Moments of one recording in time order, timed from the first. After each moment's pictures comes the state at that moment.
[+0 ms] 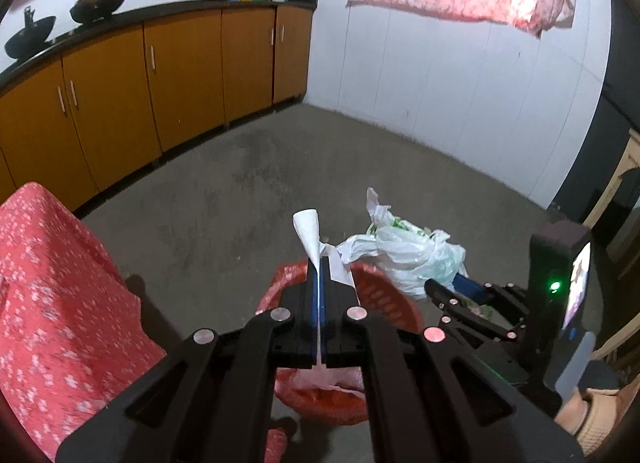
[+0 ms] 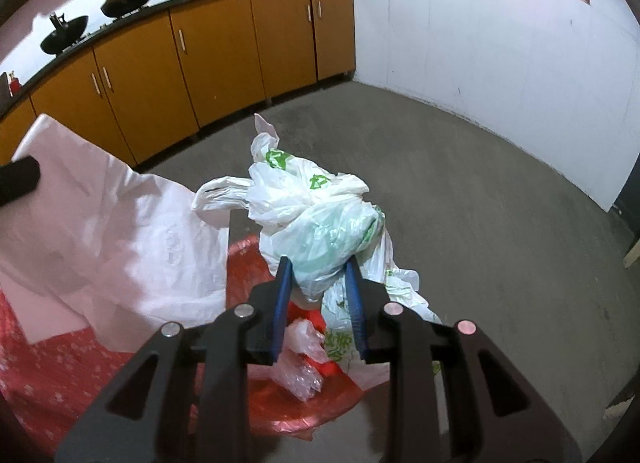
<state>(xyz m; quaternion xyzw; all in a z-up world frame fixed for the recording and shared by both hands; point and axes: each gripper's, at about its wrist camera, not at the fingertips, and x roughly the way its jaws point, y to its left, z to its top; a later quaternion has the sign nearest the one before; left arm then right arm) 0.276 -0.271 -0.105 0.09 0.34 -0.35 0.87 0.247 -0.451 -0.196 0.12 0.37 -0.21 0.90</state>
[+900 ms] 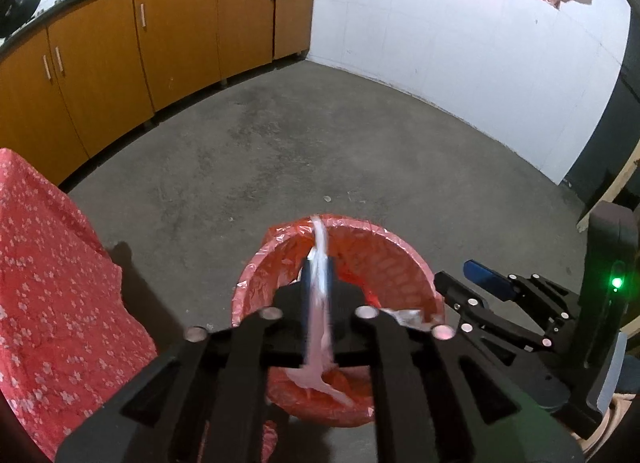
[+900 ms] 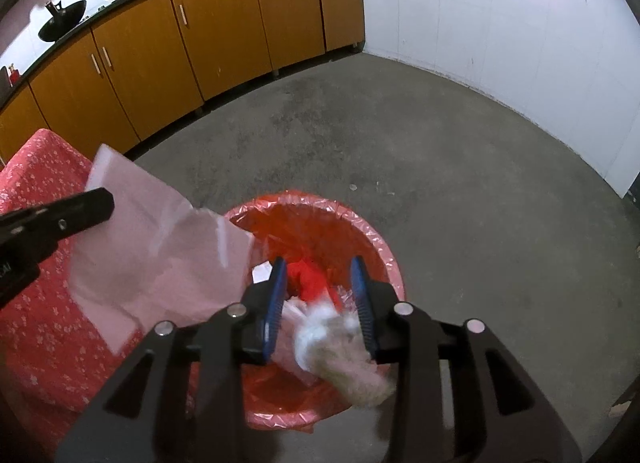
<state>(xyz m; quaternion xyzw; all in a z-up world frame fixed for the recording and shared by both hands) 0.298 -0.301 -0.159 0.11 0.40 -0.33 0.85 0.274 -0.465 -0.235 0.14 0.39 -0.19 0.89</state>
